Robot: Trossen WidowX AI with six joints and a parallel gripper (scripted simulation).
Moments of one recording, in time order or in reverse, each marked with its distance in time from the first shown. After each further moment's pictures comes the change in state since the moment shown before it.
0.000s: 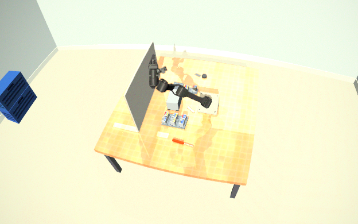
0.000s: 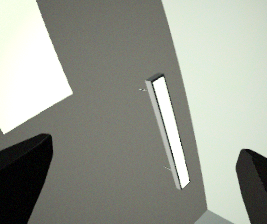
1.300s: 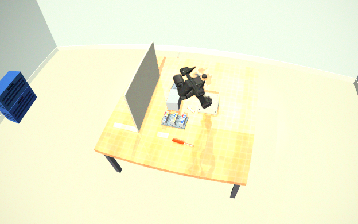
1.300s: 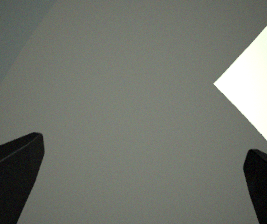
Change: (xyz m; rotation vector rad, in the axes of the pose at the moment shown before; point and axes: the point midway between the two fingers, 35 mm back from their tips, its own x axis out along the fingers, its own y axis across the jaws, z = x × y) arm -0.090 0.274 0.226 0.671 -0.169 0.922
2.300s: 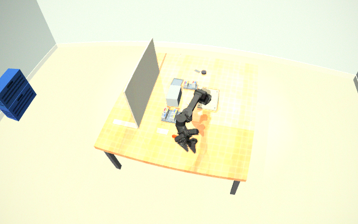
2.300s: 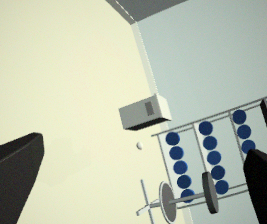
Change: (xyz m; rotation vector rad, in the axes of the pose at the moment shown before) arm -0.266 0.315 -0.080 0.581 0.872 1.123
